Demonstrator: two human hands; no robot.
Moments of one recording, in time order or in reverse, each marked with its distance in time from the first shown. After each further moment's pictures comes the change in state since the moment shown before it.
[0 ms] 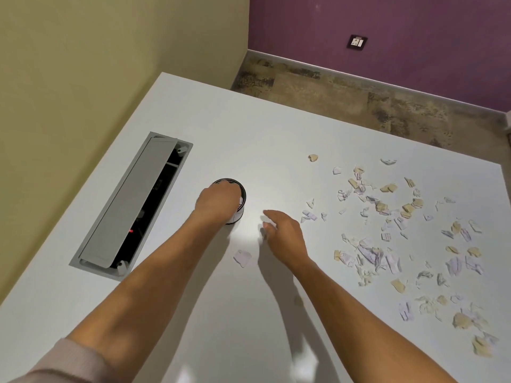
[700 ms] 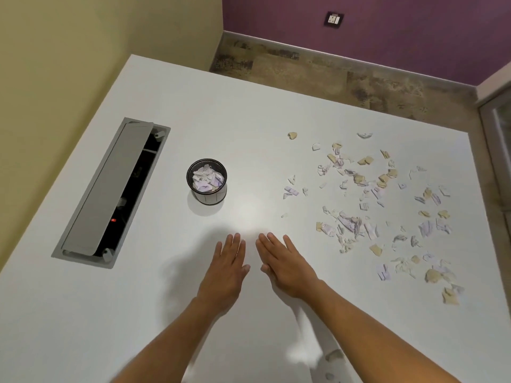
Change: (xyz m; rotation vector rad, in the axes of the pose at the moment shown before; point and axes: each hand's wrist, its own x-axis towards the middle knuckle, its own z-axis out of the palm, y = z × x) left_hand -0.118 0.023 0.200 -0.257 0.113 0.382; right_hand -0.091 0.111 0.010 -0.746 -0.314 -0.419
